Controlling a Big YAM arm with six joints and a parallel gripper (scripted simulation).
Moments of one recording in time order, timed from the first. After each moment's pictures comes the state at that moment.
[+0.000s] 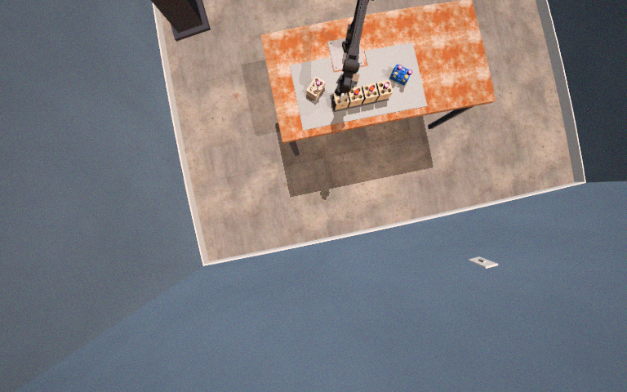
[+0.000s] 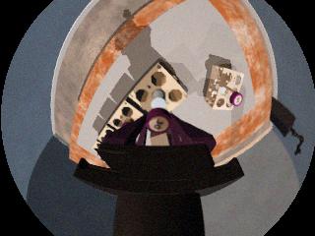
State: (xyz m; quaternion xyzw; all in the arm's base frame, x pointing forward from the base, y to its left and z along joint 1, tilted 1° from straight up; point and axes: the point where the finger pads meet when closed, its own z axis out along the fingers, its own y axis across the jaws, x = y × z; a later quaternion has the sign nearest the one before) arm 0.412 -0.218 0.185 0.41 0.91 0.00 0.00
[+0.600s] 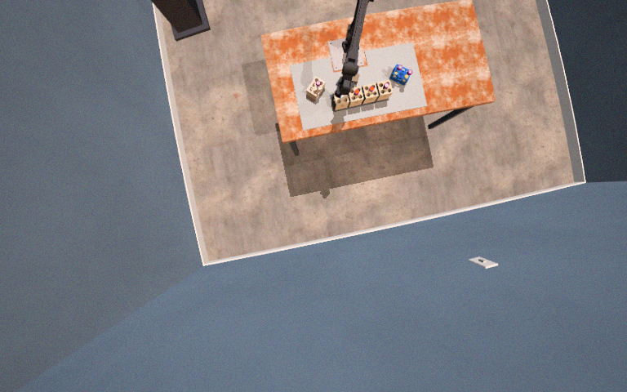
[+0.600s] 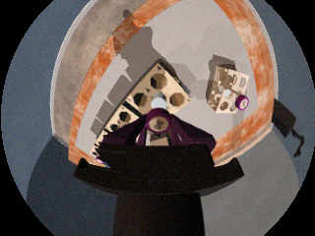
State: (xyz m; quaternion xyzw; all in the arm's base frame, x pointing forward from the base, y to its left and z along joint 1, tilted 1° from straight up) arm 0.413 -0.219 0.164 0.41 0.91 0.00 0.00
